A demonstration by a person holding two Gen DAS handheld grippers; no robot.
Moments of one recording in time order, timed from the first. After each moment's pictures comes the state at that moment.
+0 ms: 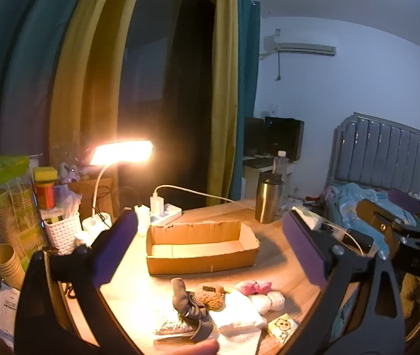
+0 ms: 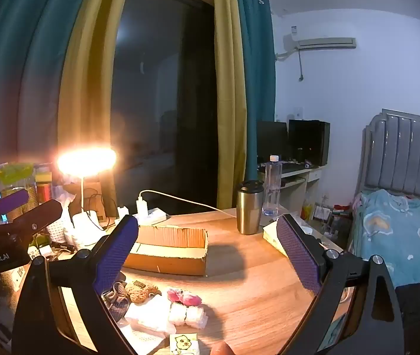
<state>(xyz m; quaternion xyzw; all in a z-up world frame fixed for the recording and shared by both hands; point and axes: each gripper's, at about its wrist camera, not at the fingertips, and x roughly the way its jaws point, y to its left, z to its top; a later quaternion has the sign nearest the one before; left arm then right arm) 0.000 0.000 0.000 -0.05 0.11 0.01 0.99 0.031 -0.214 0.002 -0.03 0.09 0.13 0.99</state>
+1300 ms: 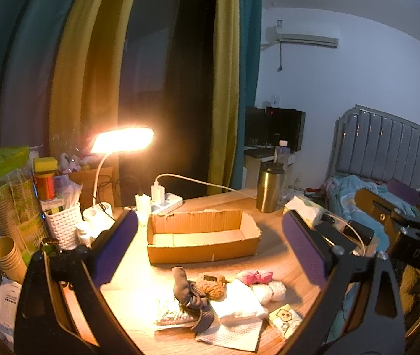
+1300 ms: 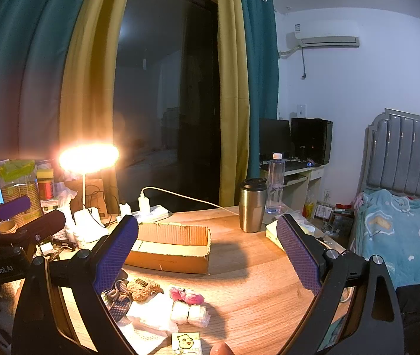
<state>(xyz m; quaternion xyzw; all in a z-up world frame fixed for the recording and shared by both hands) 0.000 0.001 -0.006 -0.05 0.14 0.01 0.99 0.031 -0.210 0.000 -0.03 0.10 0.13 0.99</state>
